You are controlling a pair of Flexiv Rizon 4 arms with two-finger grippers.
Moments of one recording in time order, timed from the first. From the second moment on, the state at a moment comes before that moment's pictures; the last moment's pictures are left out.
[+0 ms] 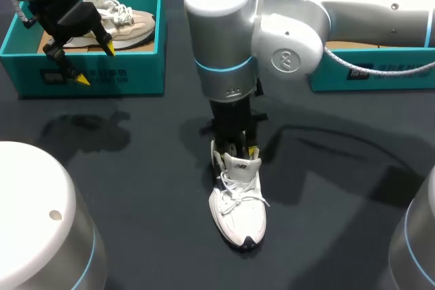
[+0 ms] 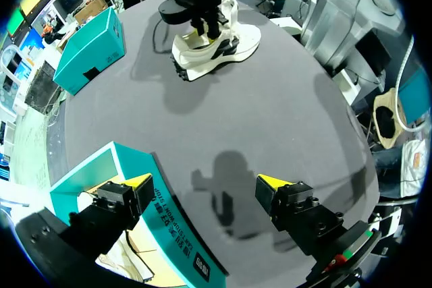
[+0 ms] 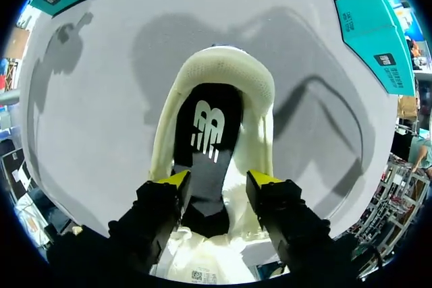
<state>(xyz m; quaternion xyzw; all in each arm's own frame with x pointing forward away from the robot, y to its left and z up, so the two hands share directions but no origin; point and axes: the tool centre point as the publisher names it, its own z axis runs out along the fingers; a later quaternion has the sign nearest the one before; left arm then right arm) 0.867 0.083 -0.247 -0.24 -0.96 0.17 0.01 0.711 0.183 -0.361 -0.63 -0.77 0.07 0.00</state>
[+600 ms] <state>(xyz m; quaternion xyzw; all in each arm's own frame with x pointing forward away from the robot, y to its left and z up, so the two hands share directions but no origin) 0.867 0.083 -0.247 -0.24 -0.96 0.17 0.01 0.696 0.190 -0.350 -0.63 -0.78 0.07 0.00</state>
